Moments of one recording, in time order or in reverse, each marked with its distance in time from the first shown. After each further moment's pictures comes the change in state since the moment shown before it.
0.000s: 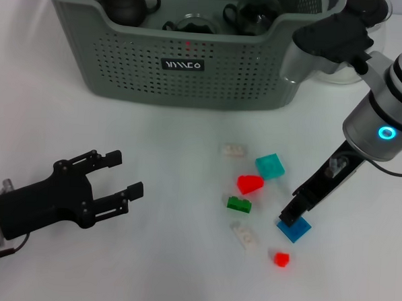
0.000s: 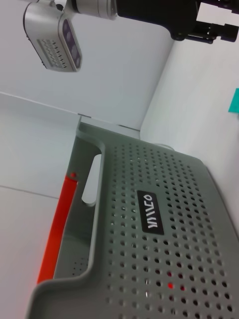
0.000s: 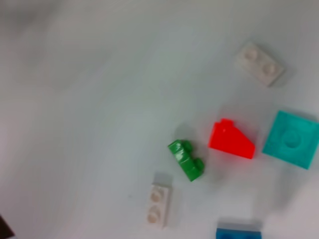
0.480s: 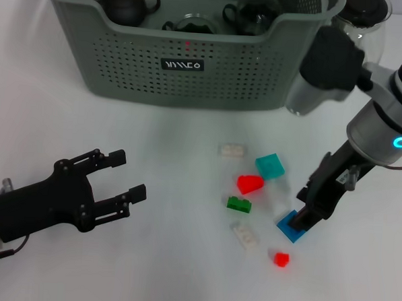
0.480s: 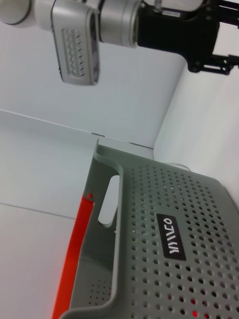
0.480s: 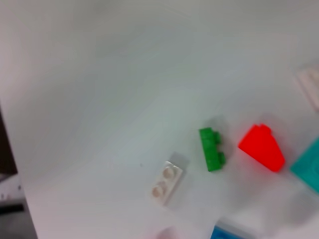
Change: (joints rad) left arm 0.003 -0.001 -0.003 0.017 0.000 0.074 0.000; right arm -0.023 -0.006 0.007 0.023 0.009 0.036 -0.437
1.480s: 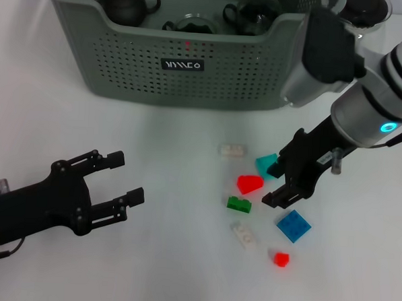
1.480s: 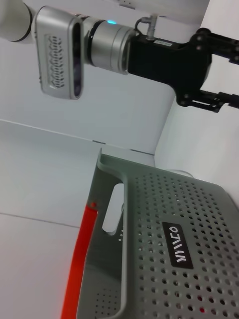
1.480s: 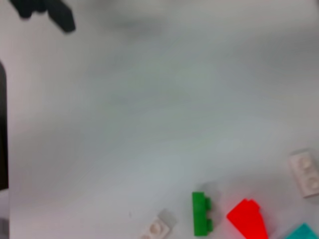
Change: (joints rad) left arm 0.011 -0.003 0.009 0.034 -0.001 0.029 0.000; right arm 0.022 0.005 0.057 0.053 0.065 0.106 -0.241
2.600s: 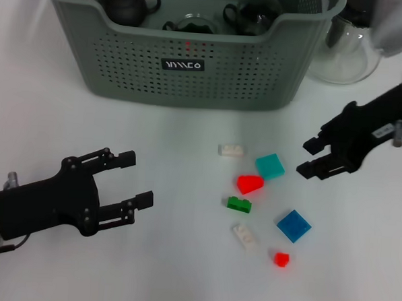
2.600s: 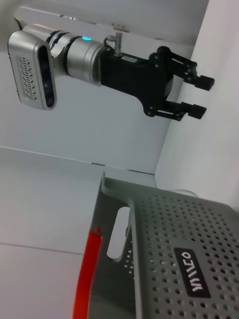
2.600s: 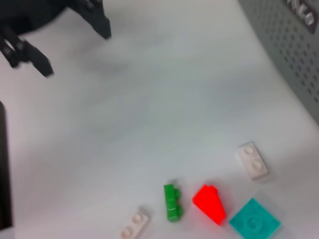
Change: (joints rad) left arm -0.017 -0.001 0.058 0.032 -0.014 0.020 -0.002; right arm -0.065 -0.005 0.302 -0.173 -0.062 -0.196 -0.048
